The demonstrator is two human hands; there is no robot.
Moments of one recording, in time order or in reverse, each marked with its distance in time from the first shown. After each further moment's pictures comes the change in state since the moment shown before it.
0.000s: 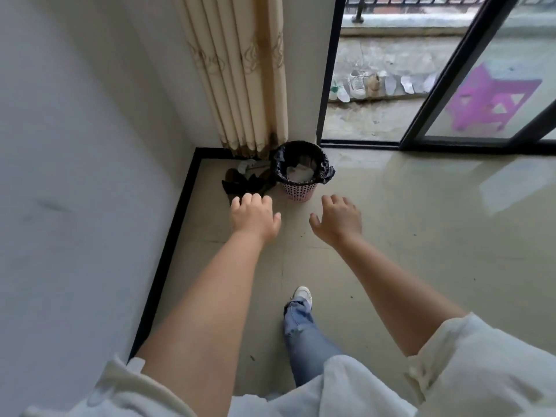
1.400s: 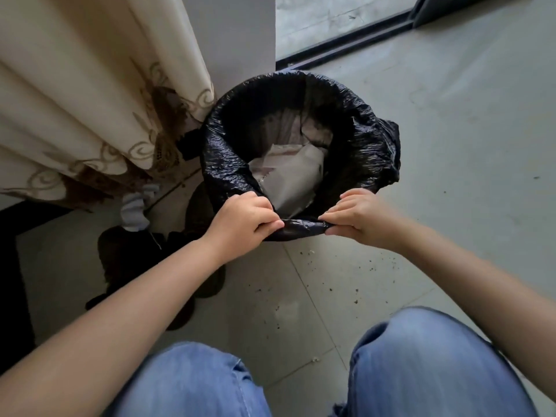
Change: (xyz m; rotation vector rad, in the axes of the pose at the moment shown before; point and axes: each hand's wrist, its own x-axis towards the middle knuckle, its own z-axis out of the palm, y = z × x) left_hand 0.687 -0.045 0.419 -0.319 0.015 1.091; right_hand 0.528 0.126 0.450 0.104 -0.019 -0.304
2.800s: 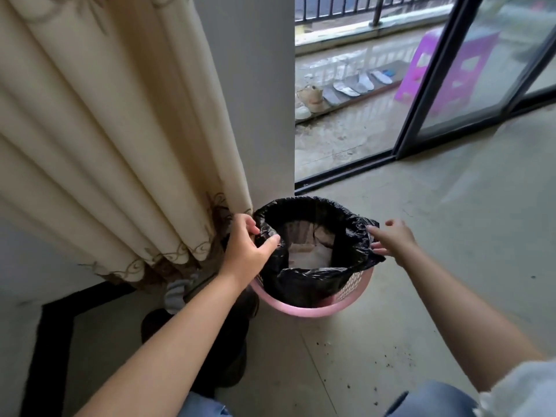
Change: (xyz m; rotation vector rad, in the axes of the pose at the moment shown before) left_hand 0.017 0.036 -0.105 -0.596 0.560 -0.575; right_hand 0.034 0.053 -0.078 1.002 0.557 1.141
